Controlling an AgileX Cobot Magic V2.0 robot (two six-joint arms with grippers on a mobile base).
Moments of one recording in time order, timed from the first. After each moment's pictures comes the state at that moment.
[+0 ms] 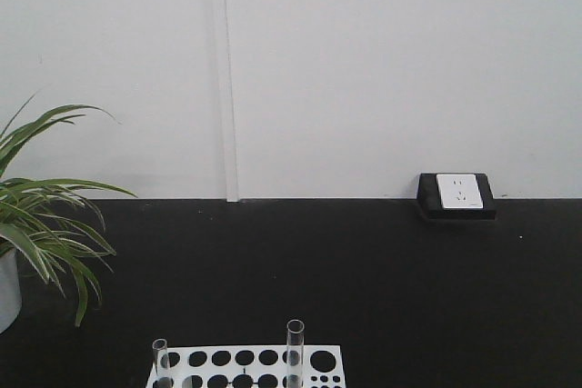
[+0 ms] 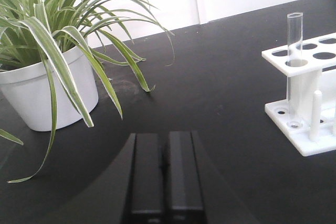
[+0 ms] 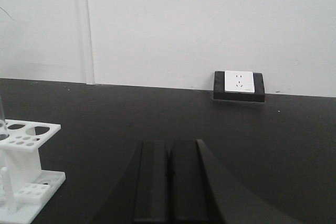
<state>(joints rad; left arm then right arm) -0.05 -0.01 0.03 0.10 0.24 0.01 0.16 -0.01 0.03 -0.08 0.05 0.05</state>
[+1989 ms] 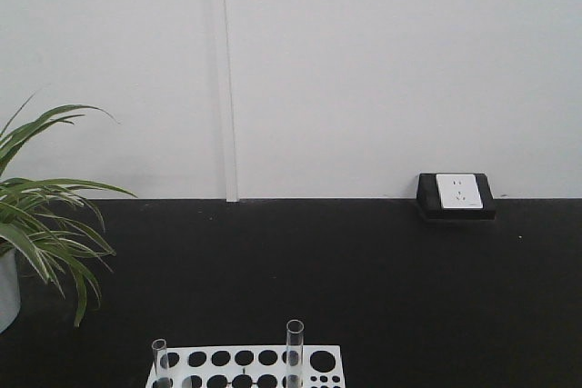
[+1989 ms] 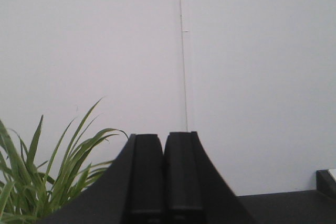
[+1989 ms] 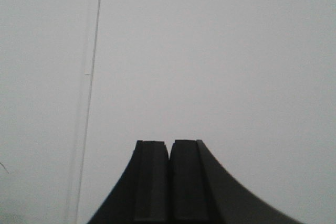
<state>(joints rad) -0.05 0.28 -0.41 0.11 -0.08 -0.17 0.16 0.24 -0.46 -0.03 -0.13 -0.06</state>
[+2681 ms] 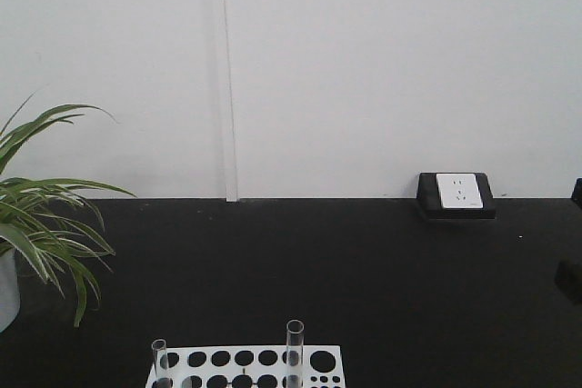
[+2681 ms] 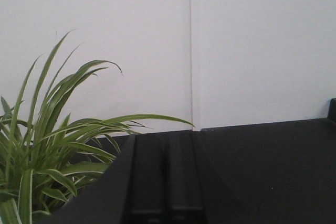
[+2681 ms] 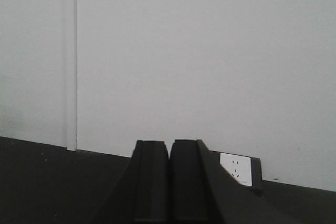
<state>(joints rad) -0.05 0.83 -0.64 0.11 -0.10 -0.16 0.16 0.86 -0.66 -0.03 -0.19 -0.07</state>
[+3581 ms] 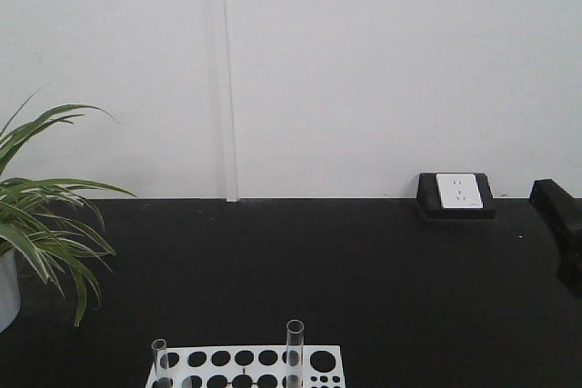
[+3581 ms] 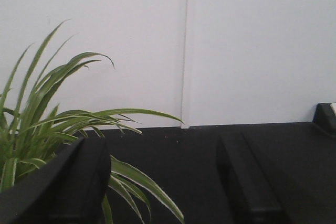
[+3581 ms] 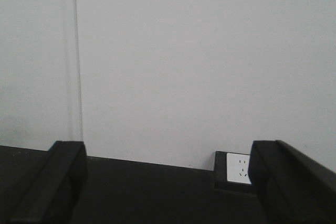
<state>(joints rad) -0.08 0.83 -0.64 0.10 -0.08 -0.22 0.16 0.86 -0.66 -0.03 -0.19 -0.02</state>
